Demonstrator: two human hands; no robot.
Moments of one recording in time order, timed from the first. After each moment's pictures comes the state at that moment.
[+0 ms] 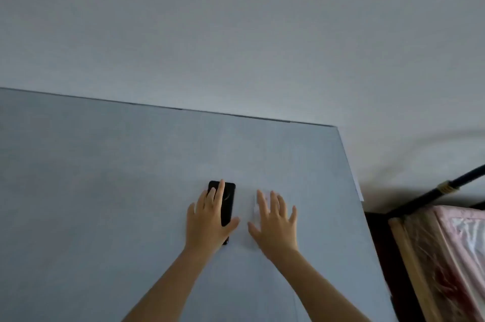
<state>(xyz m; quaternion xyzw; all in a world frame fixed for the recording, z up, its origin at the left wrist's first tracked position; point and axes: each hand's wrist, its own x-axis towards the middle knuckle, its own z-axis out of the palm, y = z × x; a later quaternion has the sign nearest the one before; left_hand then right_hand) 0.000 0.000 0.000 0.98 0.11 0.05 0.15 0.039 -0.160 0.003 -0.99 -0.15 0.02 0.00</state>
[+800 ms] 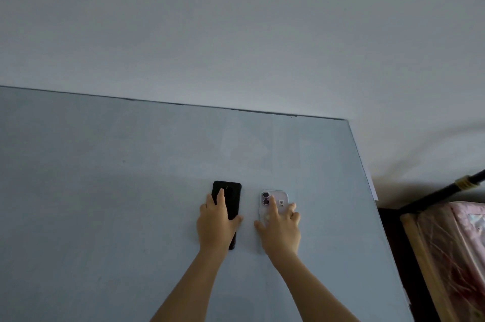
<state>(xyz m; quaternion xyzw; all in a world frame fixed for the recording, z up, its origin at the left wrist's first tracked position) 0.025 -0.013 -0.011 0.95 0.25 -0.03 0.21 0.052 -0.147 -0.011 -0.98 0.00 0.14 0.15</state>
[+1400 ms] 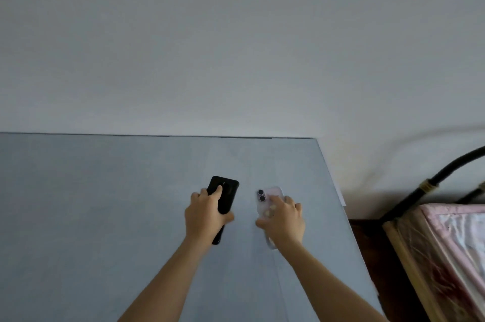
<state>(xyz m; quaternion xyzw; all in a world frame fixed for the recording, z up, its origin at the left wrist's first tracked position) 0.037 -0.019 0.077 0.97 0.15 0.03 0.18 0.062 -0.193 0.072 -0.96 0.04 0.08 0.27</state>
